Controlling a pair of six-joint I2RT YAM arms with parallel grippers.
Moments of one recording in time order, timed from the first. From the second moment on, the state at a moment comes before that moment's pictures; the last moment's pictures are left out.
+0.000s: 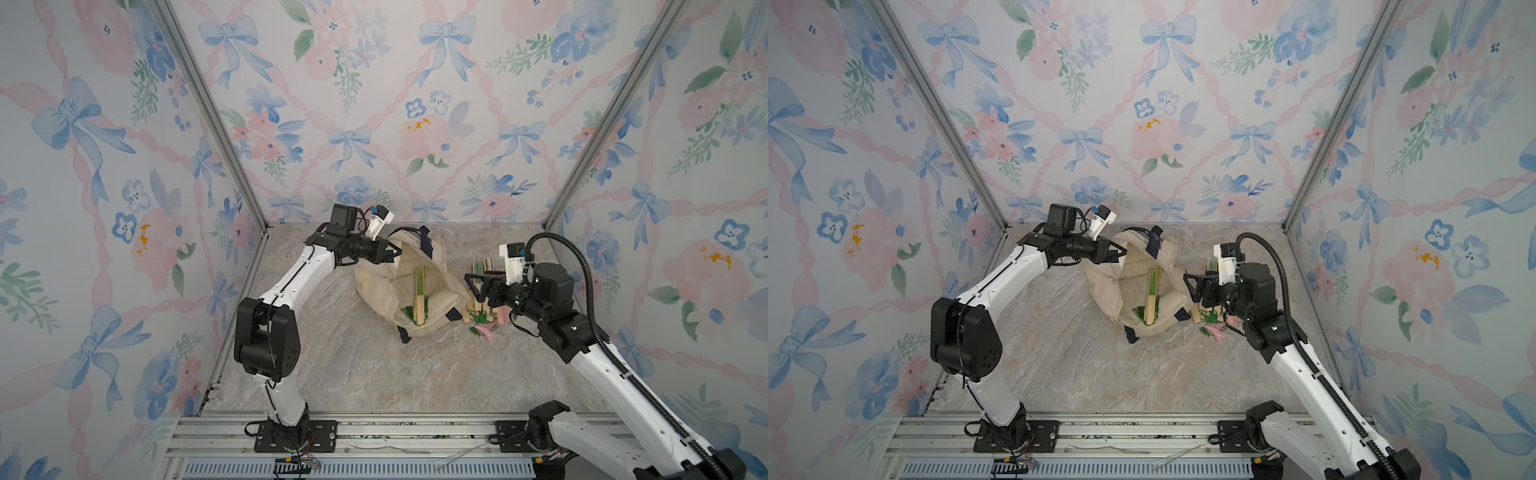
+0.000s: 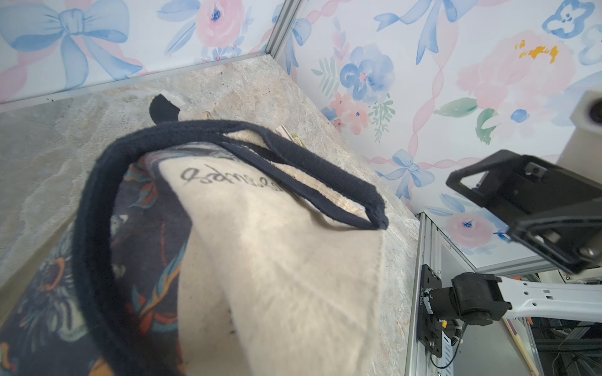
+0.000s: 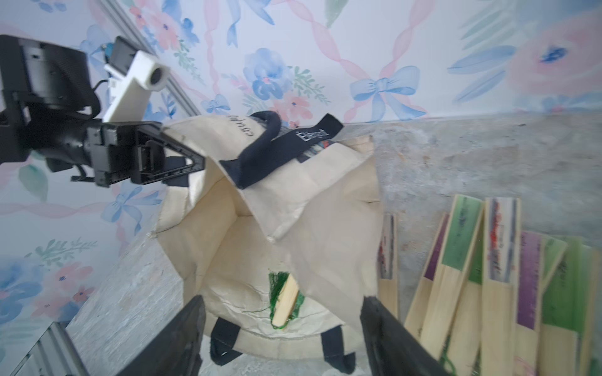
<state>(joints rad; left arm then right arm) -0.30 1.78 1.56 -0.49 0.83 -0.02 0.43 0.95 0.85 -0.24 -0.22 0.33</state>
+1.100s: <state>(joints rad) -0.31 1.78 1.58 -0.49 0.81 -0.04 0.76 1.89 1.20 -0.17 0.36 0.47</state>
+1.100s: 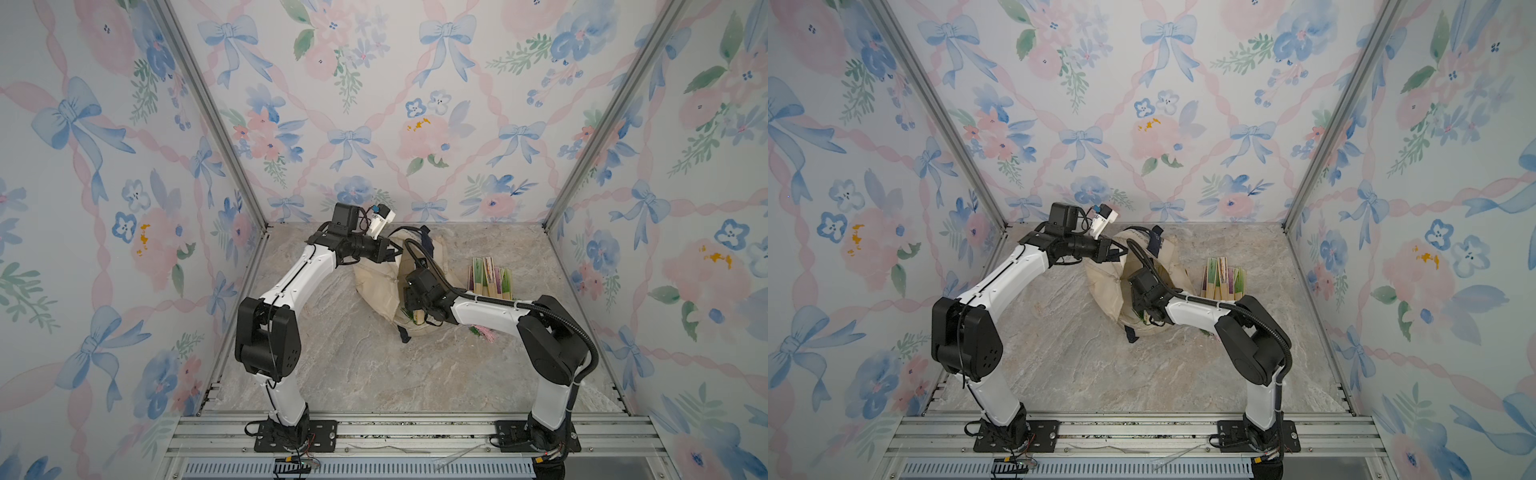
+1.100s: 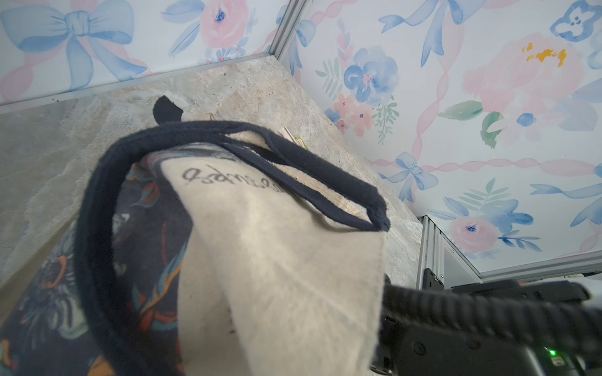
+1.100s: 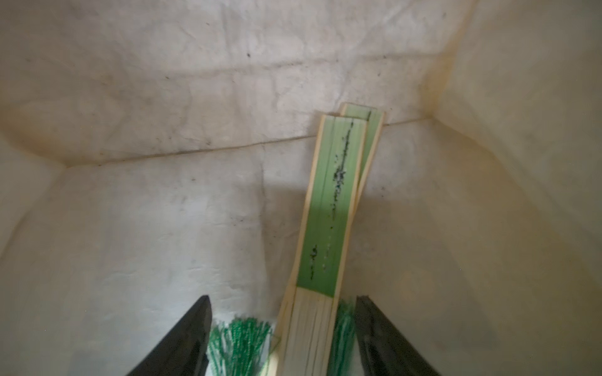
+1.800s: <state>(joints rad) -0.34 1.78 1.58 -0.49 0.81 -0.04 0.71 2.00 1.33 -0.25 0.30 0.48</state>
